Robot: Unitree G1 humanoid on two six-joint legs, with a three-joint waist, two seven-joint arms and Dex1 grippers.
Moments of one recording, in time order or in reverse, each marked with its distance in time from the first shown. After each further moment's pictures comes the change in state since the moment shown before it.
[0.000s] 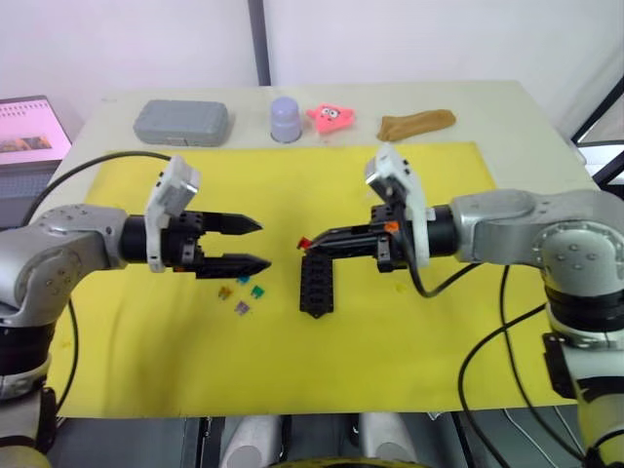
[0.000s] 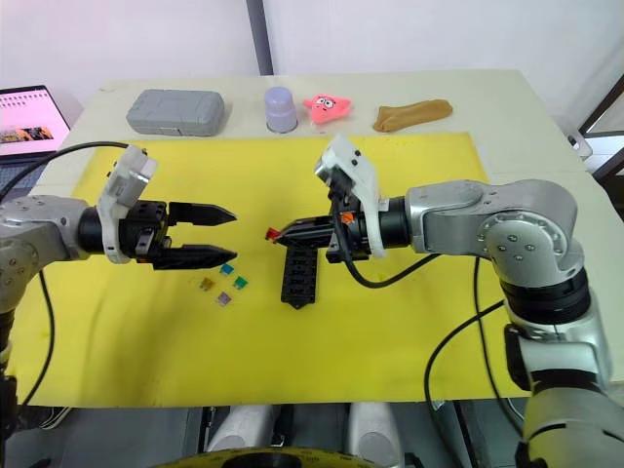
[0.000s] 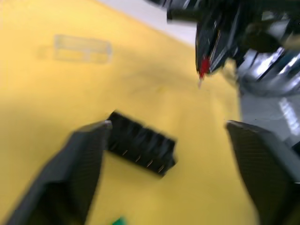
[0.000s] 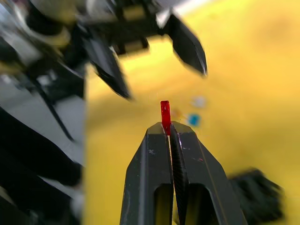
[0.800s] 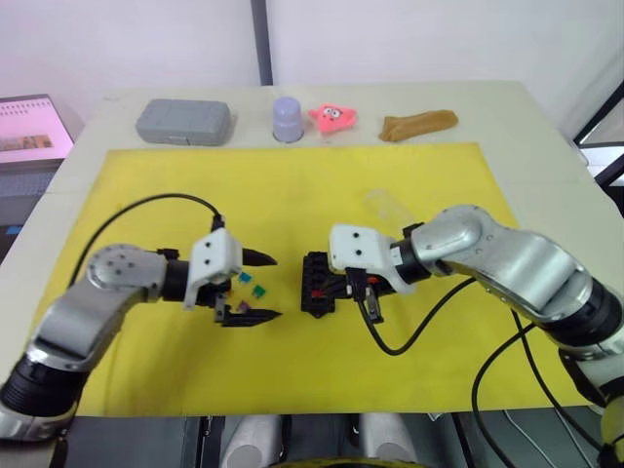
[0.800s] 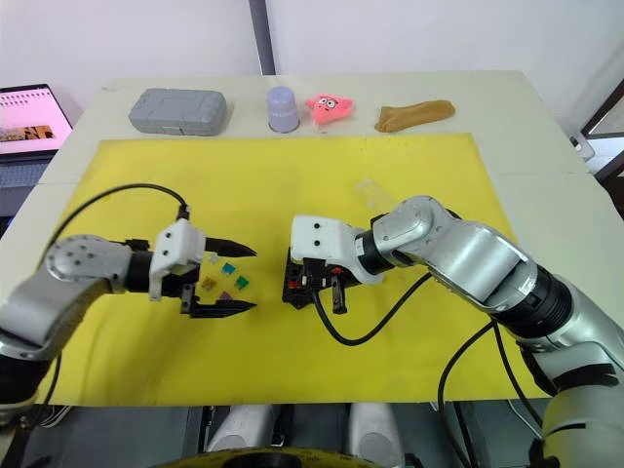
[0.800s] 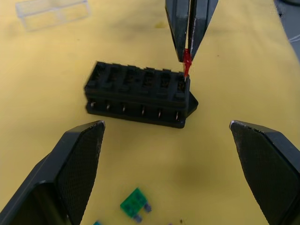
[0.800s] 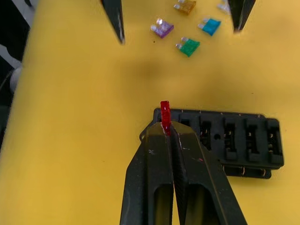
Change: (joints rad) left arm 0.189 -0.132 -0.186 -0.091 0.381 -0.382 0.021; right arm -0.033 -0.055 0.404 -0.081 -0.646 -0.196 0.375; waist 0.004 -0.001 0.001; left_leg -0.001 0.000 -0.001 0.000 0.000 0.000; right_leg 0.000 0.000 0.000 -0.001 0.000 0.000
